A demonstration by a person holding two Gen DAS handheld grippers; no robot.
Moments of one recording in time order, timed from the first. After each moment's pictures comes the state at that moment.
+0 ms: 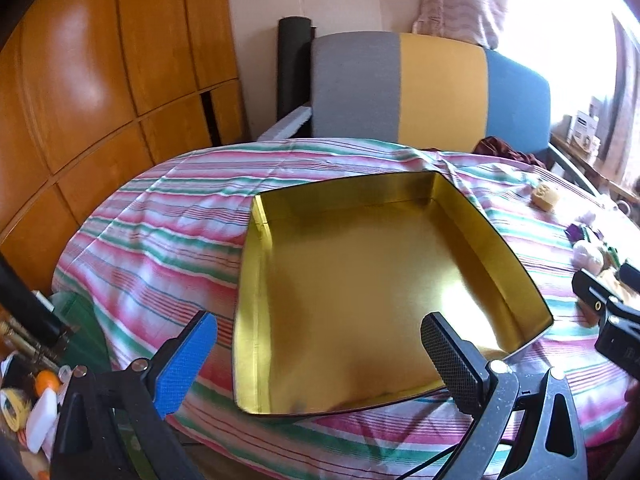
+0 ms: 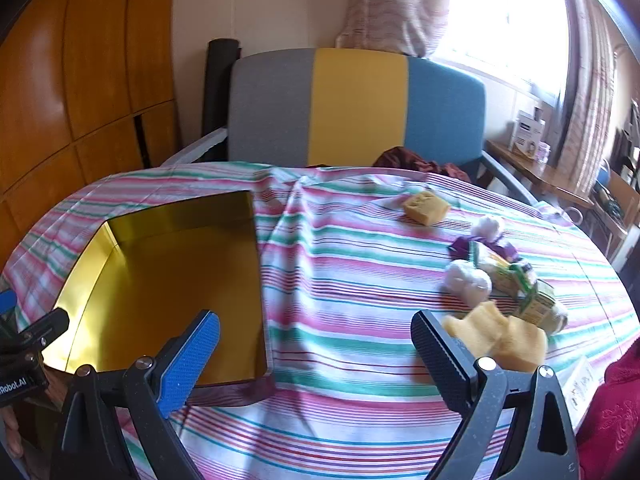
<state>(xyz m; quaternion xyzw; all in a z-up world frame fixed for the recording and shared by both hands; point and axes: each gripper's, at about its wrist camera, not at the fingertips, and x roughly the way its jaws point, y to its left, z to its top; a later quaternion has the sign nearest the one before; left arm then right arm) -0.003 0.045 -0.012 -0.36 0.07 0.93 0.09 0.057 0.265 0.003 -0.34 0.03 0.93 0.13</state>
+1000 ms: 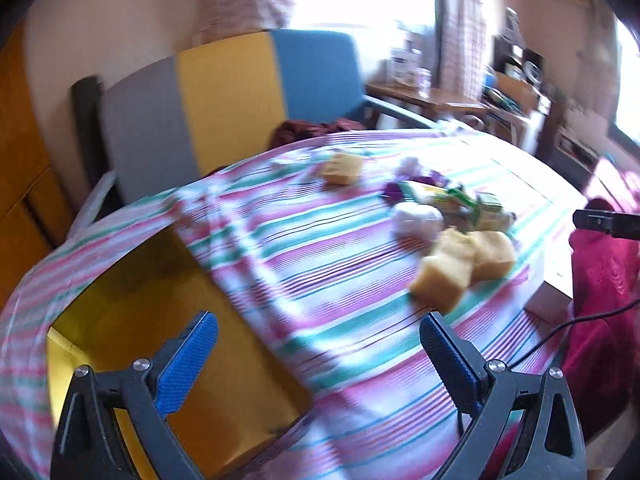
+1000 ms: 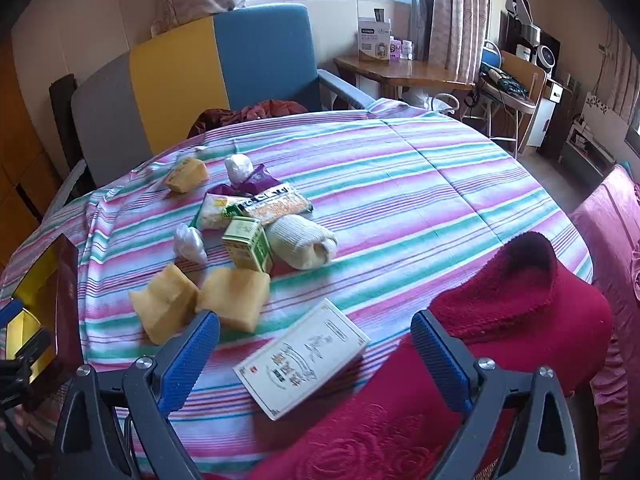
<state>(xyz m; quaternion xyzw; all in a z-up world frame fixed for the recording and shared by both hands) 0.020 0.251 -0.003 -0.32 0.19 0.84 0.39 0.186 0.509 0.017 -0.40 0.18 0.85 0.29</state>
